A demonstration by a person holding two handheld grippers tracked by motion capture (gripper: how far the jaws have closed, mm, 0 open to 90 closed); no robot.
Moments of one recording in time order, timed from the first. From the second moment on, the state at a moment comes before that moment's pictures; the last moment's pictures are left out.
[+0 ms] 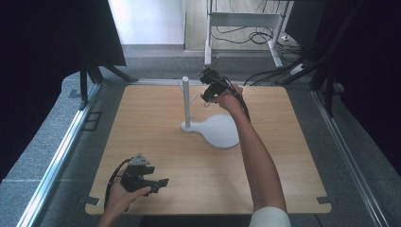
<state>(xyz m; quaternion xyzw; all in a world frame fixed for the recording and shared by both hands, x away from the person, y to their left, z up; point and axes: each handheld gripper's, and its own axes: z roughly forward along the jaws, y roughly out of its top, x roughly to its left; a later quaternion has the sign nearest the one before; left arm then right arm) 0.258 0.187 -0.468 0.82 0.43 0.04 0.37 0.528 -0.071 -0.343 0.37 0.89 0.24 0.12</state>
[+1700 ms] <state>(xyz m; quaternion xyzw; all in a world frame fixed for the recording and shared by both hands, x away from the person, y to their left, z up) 0.258 0.183 -0.468 0.82 0.43 0.04 0.37 0.491 -0.062 -0.338 0.34 0.90 0.27 0.12</state>
